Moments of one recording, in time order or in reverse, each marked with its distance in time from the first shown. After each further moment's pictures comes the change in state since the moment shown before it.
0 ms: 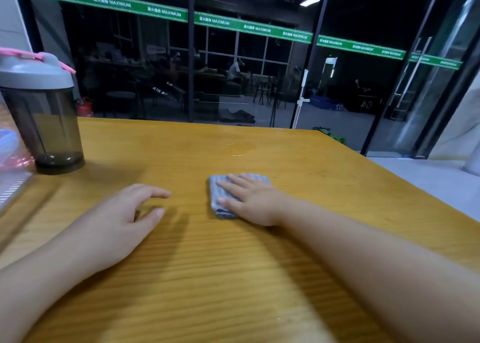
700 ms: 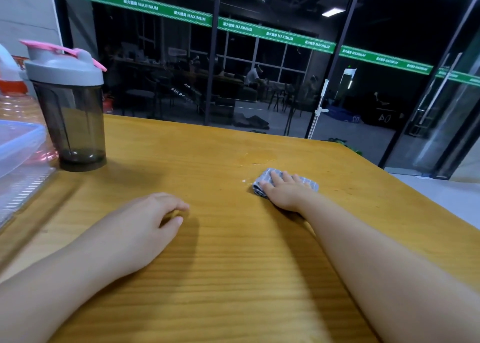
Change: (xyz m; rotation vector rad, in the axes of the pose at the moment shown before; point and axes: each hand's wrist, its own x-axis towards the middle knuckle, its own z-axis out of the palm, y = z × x) left_hand 0.012 -0.006 0.002 0.157 0.008 -0.032; right_hand 0.057 0.035 -0.010 0.047 0.039 0.433
